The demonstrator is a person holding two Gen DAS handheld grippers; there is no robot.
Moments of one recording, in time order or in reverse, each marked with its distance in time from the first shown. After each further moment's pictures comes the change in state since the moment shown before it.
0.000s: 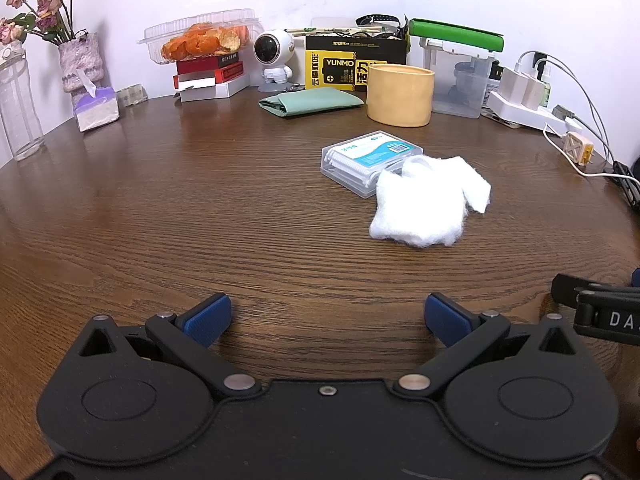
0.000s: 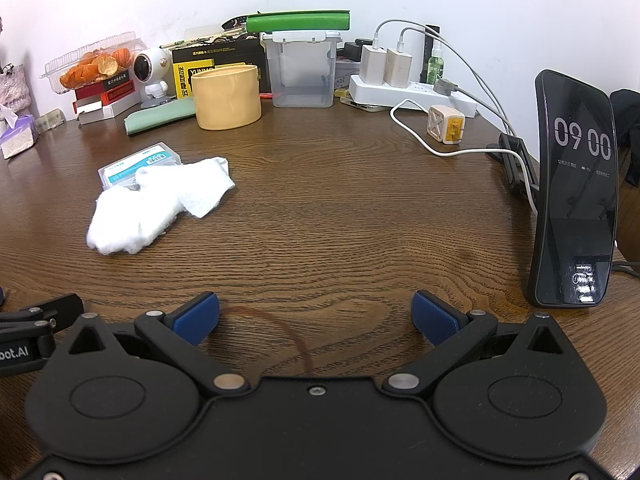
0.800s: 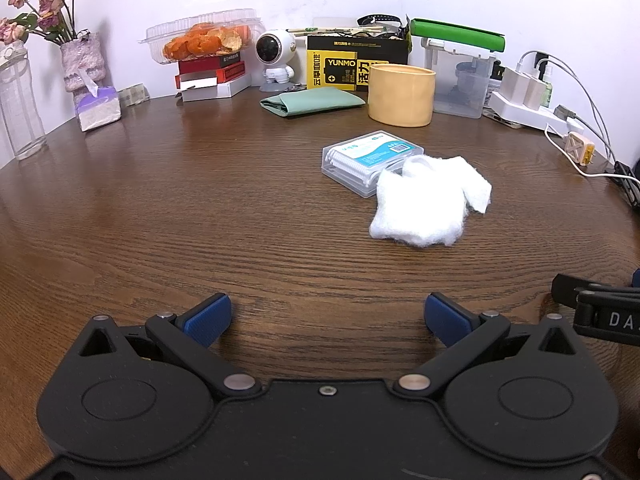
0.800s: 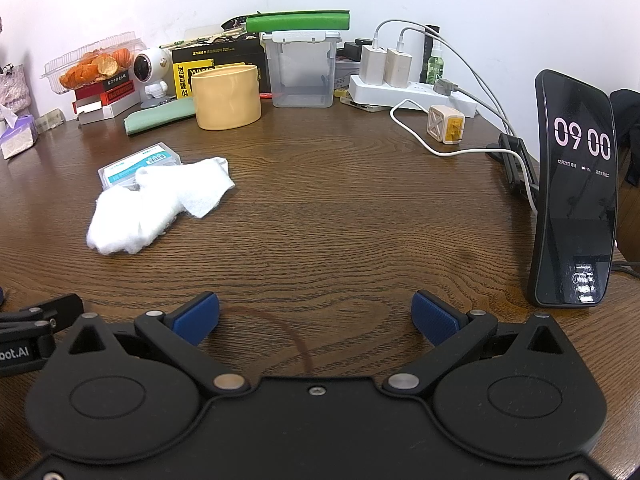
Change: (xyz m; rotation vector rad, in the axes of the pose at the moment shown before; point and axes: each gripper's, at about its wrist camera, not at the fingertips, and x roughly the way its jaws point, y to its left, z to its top) left arm 0.002 -0.002 0.000 -0.006 0.000 0.008; right arm 0.003 0.004 -0.001 0.001 0.000 0.000
